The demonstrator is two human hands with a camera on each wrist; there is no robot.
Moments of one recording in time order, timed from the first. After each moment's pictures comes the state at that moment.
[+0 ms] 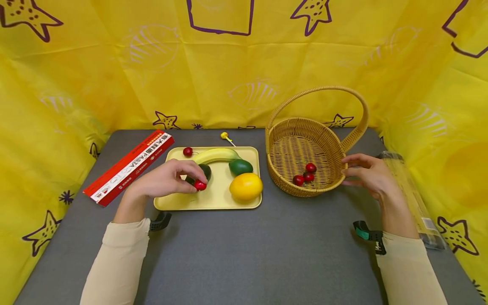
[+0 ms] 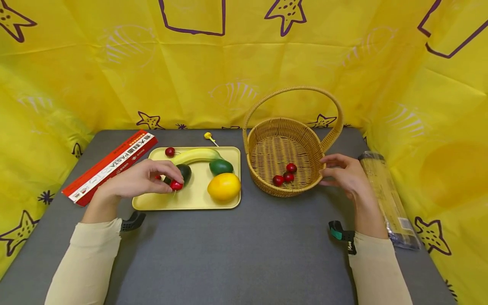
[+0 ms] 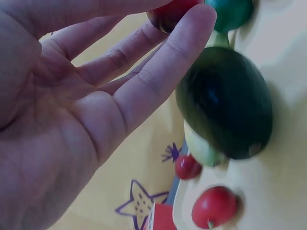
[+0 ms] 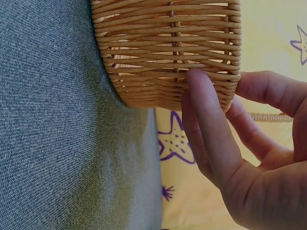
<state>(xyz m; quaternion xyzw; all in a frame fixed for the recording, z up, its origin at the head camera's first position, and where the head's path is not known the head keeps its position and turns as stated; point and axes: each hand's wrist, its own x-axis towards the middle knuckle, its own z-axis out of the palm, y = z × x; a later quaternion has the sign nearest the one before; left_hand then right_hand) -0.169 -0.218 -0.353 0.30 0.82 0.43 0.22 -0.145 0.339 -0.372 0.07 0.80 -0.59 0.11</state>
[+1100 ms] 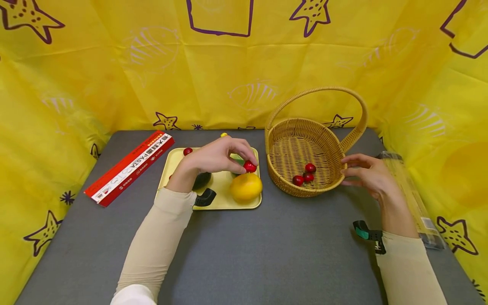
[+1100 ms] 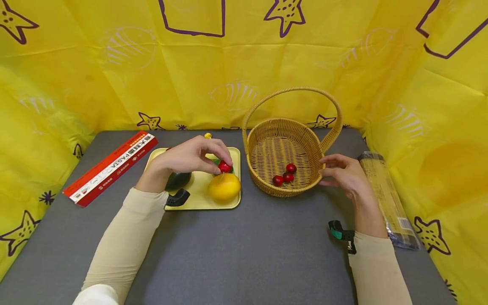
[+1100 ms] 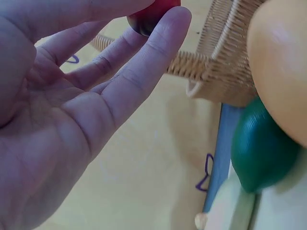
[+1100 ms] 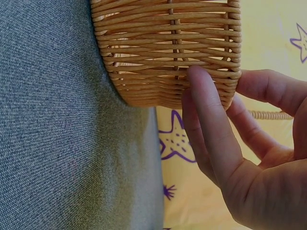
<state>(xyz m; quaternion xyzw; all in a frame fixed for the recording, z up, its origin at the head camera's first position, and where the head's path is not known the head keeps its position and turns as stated) -0.209 -0.099 -0.316 0.40 0.77 0.44 0.22 -0.144 0.342 -0.372 0.06 0.79 -0.61 0.11</state>
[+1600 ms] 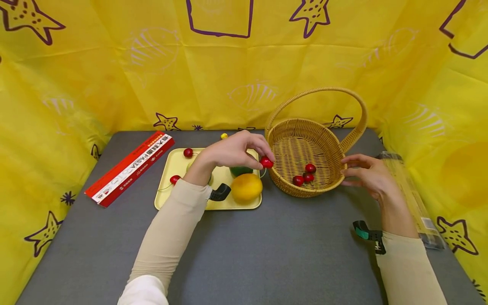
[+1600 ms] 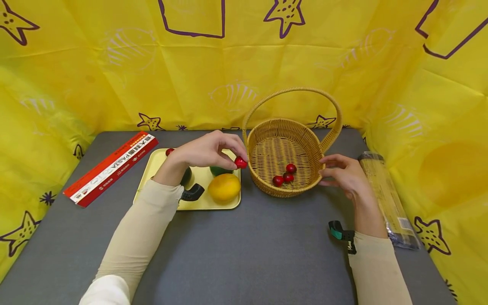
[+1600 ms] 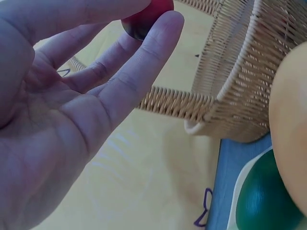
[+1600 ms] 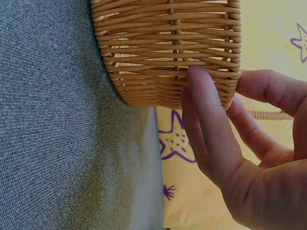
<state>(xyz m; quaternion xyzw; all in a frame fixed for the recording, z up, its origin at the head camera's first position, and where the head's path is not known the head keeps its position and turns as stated) -0.218 -0.060 -0.305 0.42 0.76 0.44 0.23 -0.144 0.342 -0.372 0.06 0.78 -0.61 0.11</state>
